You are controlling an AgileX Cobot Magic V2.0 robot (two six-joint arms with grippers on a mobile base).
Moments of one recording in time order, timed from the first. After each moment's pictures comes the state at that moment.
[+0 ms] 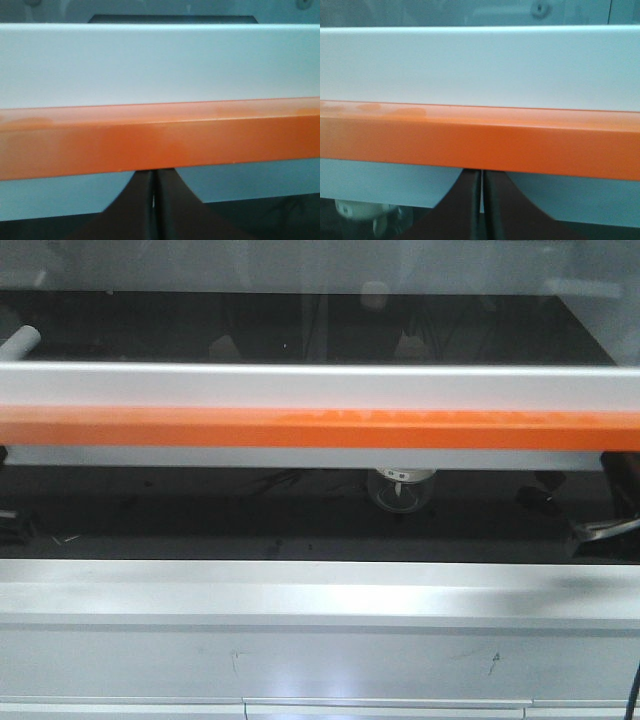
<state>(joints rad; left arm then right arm) -0.07 0.91 -0.38 0.11 -0.44 -0.17 0.09 0.92 -0.32 -0.02 -0.58 0.02</state>
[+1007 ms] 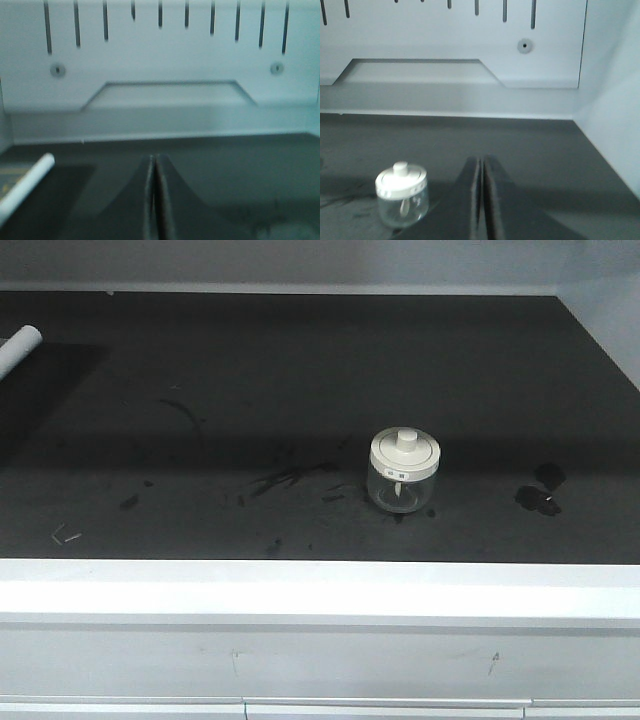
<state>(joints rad) -0.12 0.28 -0.38 0.09 0.07 -0.16 0.09 0.20 -0.36 -0.02 0.16 0.04</state>
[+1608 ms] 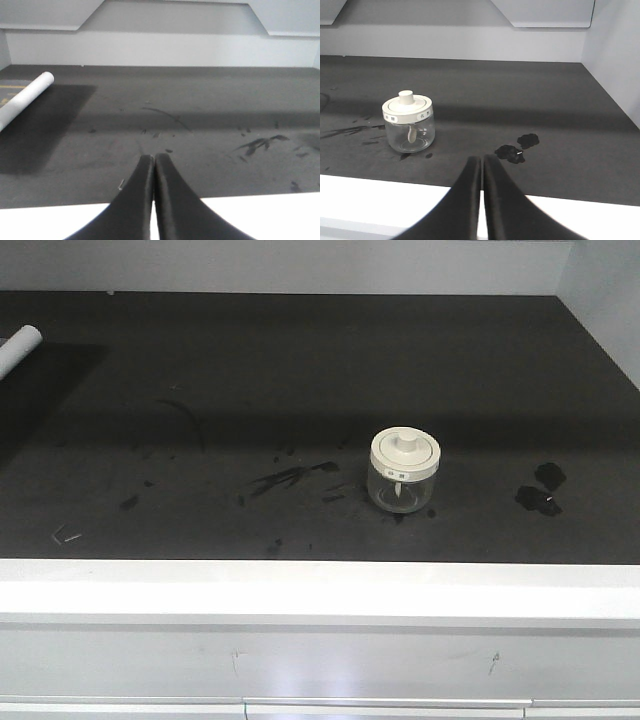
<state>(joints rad) -0.12 0.17 -0.24 0.05 0.23 -0.16 0.09 0.07 -0.32 0.05 0.43 -0.04</state>
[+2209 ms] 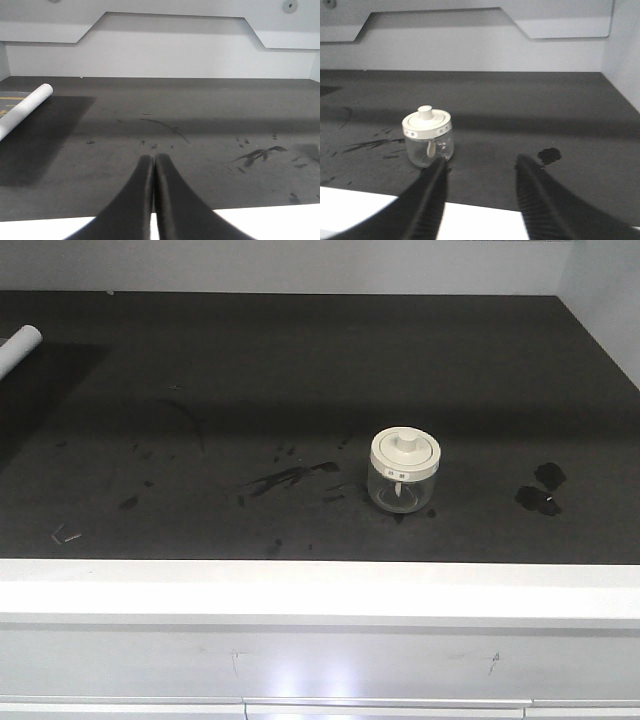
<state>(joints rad) -0.12 0.17 -0.23 0.05 0.19 -0.16 0.15 0.16 -0.32 0.10 0.31 -0.05</state>
